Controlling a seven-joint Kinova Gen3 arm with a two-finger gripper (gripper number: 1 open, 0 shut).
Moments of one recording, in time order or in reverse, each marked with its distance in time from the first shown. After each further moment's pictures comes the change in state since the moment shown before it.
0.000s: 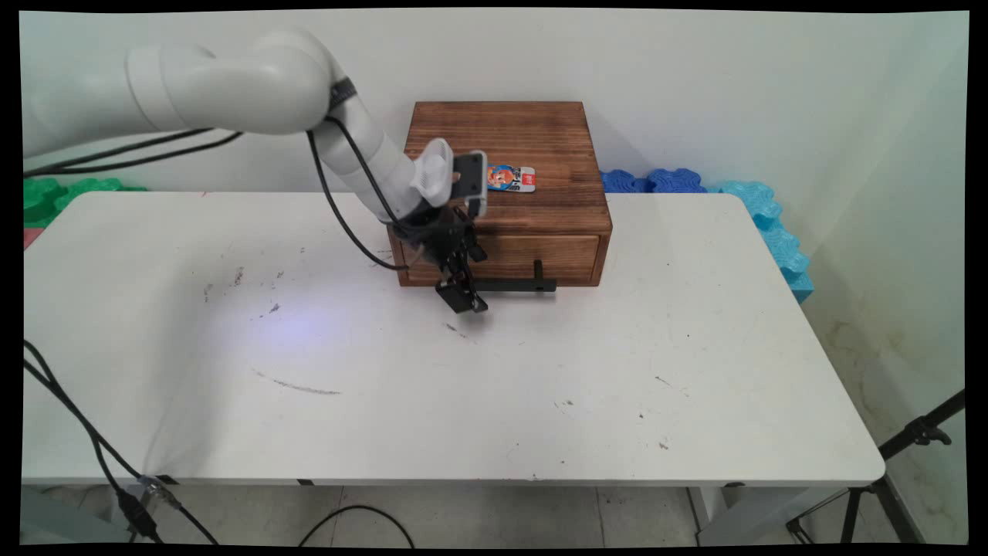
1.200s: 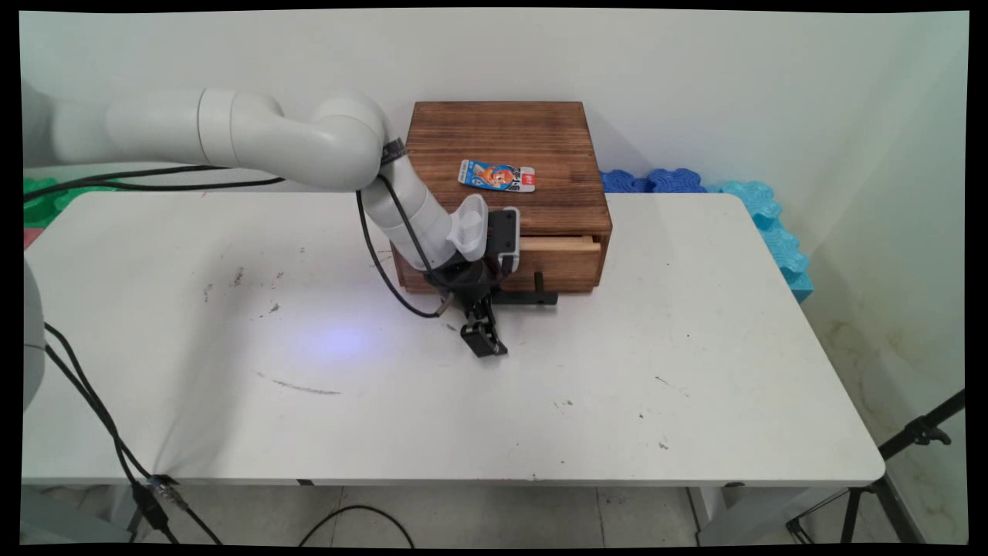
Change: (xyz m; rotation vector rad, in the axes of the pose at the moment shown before) arm 0.015 0.029 0.061 -0.047 -0.035 0.025
